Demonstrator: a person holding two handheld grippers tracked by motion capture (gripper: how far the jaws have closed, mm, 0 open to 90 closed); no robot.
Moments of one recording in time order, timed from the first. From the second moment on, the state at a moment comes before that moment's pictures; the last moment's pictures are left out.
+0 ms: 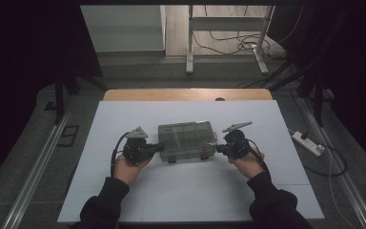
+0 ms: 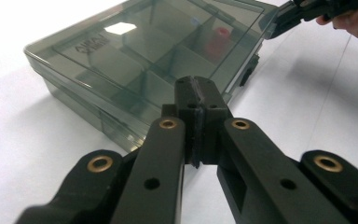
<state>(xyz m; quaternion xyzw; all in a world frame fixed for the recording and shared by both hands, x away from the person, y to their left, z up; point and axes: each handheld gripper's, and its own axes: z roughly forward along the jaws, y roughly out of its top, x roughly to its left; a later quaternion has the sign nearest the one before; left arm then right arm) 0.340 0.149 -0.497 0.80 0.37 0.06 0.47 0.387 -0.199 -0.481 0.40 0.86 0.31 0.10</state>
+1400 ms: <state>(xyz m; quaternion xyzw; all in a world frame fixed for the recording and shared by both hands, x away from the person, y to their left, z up) 0.328 0.135 -0.531 0.83 0.39 0.05 0.39 0.385 -0.188 -0.477 0.37 0.85 0.35 0.11</state>
